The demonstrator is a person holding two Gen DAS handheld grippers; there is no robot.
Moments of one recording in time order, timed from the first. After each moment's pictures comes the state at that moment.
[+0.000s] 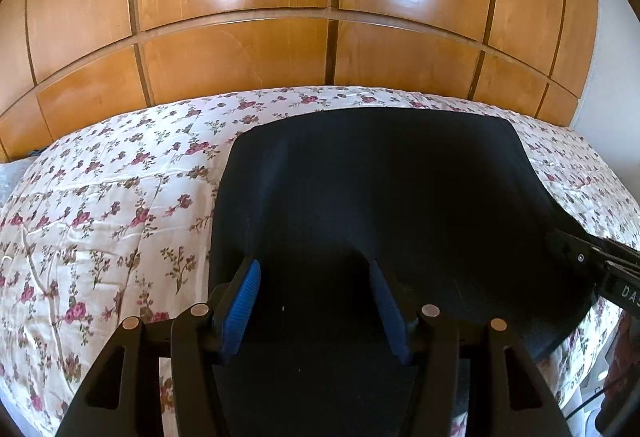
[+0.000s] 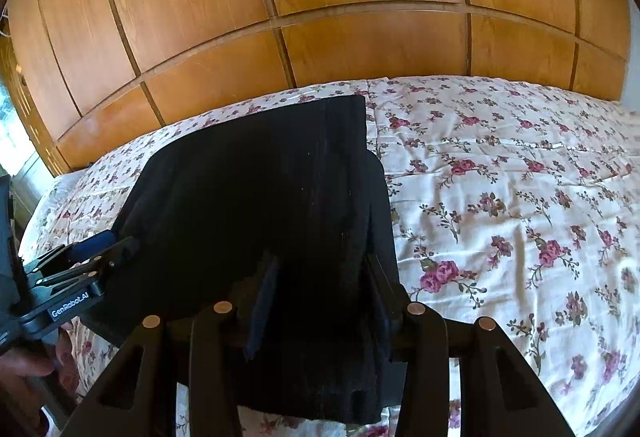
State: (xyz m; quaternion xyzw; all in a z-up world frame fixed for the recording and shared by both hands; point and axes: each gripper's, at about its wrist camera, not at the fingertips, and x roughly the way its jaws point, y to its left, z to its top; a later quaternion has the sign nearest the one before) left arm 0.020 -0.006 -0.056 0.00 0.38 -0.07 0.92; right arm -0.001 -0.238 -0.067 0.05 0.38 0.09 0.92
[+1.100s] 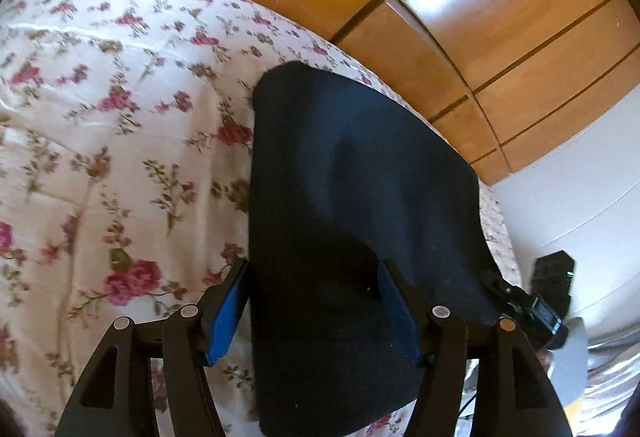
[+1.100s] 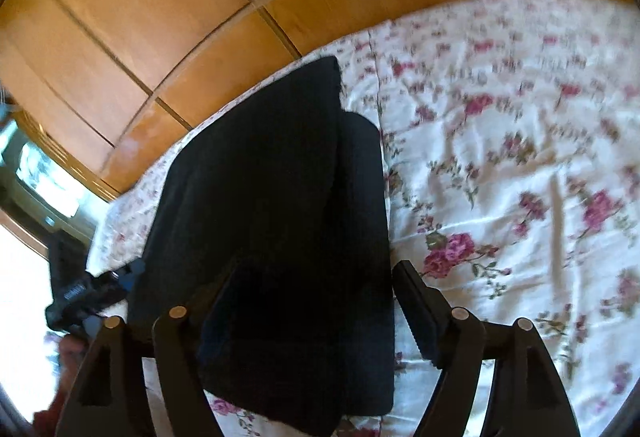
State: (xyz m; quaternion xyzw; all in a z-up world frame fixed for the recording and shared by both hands) left arm 0.055 0.090 -0.090 -0.27 0.47 -0.21 0.81; right arm 0.030 -0.289 -0.093 0.21 0.45 0.18 0.85
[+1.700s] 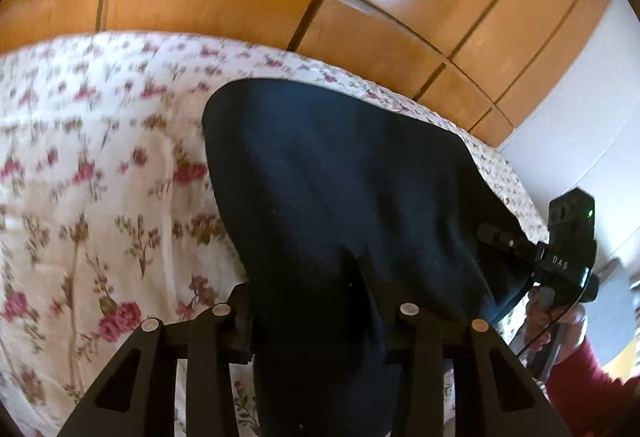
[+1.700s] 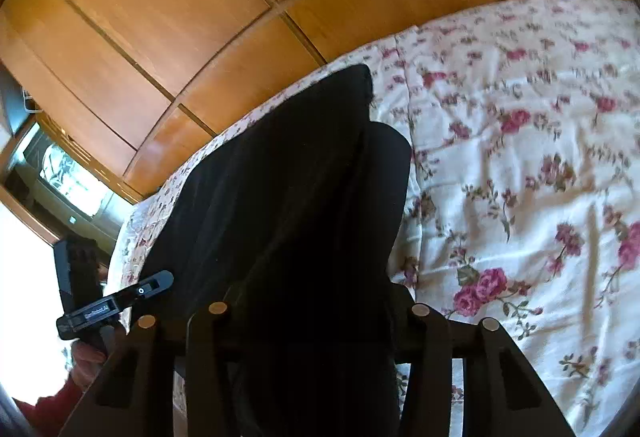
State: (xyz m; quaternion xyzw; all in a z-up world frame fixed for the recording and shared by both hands) left arm 0.047 0.044 -0.050 -0.14 0.44 -0.22 0.86; right arm 0.044 -0.275 -0.086 0.21 0.42 0.21 0.86
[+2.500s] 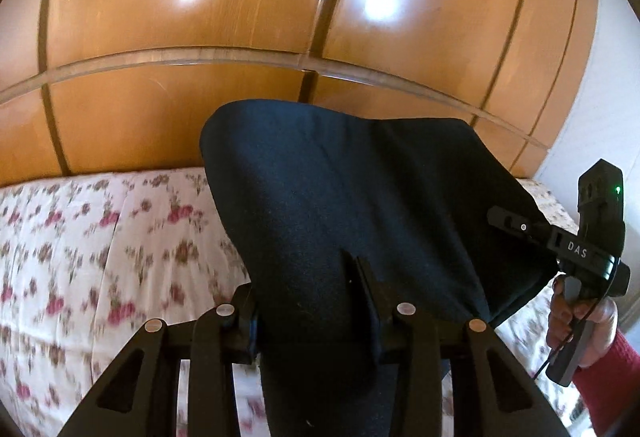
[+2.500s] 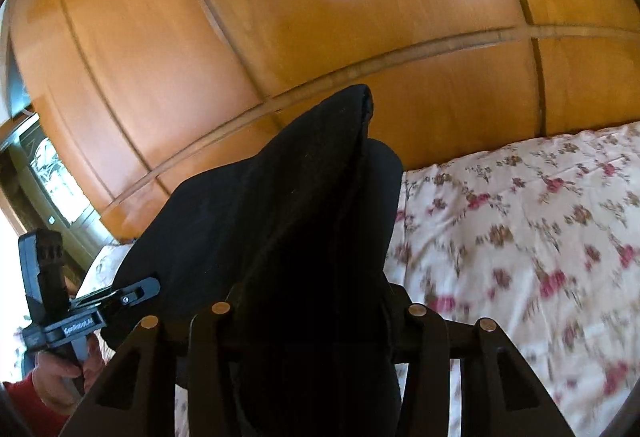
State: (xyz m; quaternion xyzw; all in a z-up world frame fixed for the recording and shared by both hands) left arm 0.222 -0.006 -0.016 -0.06 0.36 -0.18 0.91; right arm 0.208 -0.291 -0.039 0.15 0.32 0.20 0.91
